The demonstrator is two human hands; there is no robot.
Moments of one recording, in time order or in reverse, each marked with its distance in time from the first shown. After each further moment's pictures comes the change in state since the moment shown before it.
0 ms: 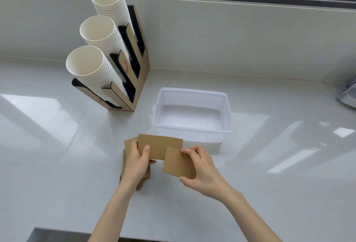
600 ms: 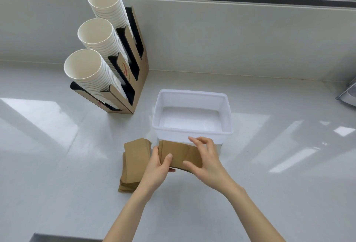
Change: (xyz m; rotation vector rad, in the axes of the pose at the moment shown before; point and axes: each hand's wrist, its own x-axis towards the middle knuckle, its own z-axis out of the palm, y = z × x) left_hand -0.009 -0.007 0.030 0.041 -0.233 0.006; right_hand 0.012 0.009 -0.007 0.174 0.133 0.123
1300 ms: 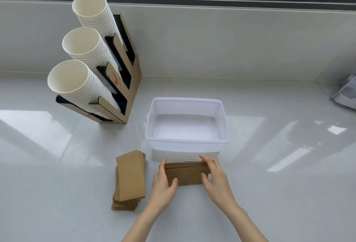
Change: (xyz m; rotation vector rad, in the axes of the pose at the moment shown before) left_hand 0.022 -0.047 0.026 0.373 -0.049 -0.028; right_hand -0.003 0.050 0.011 0.071 0.154 0.104
